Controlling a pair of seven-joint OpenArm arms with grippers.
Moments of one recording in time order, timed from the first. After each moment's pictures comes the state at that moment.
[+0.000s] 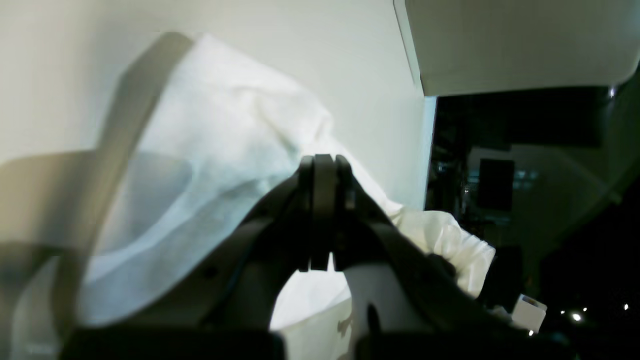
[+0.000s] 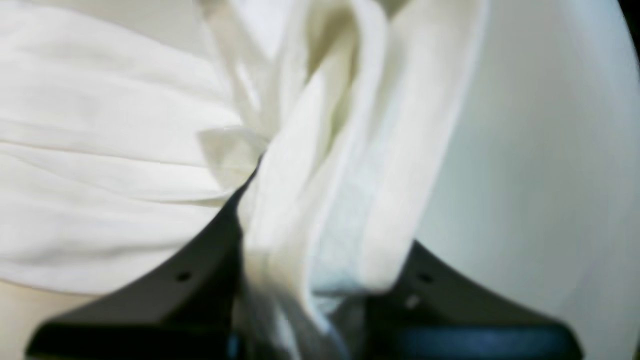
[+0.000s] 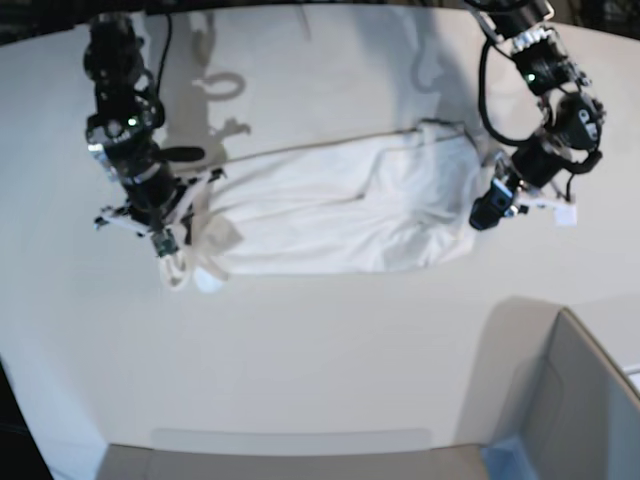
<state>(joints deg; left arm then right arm) 3.1 -4.2 -37.7 94.0 -66.4 -0.5 70.4 -5.9 16.3 -5.7 111.4 1.2 10.6 -46.2</state>
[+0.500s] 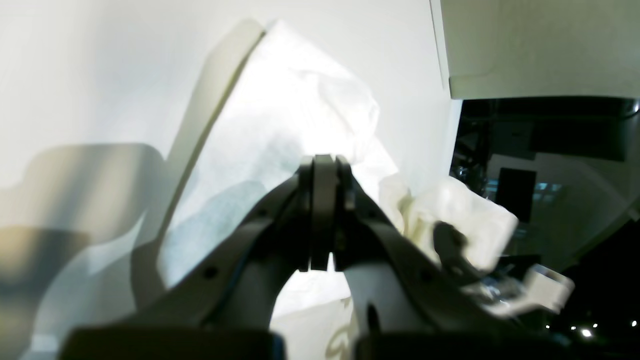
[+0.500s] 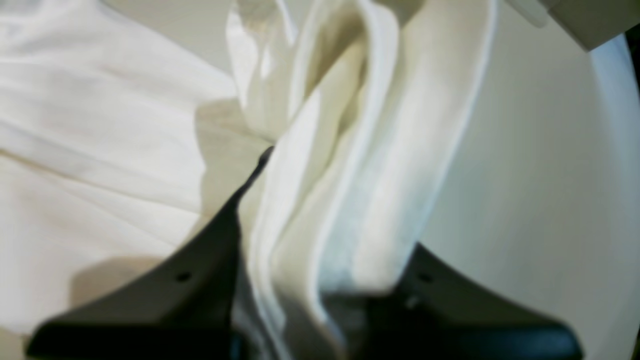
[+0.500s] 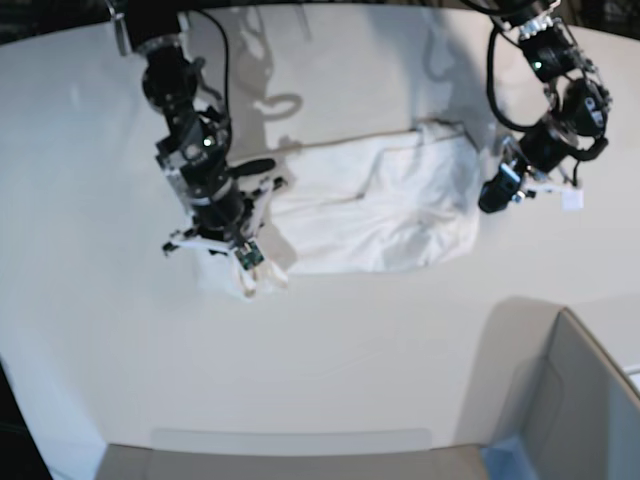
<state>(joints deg) 6.0 -5.9 -38.3 93.9 -66.5 -0.5 70.3 1.9 8.5 -18.0 101.4 -10.4 10.8 -45.7</state>
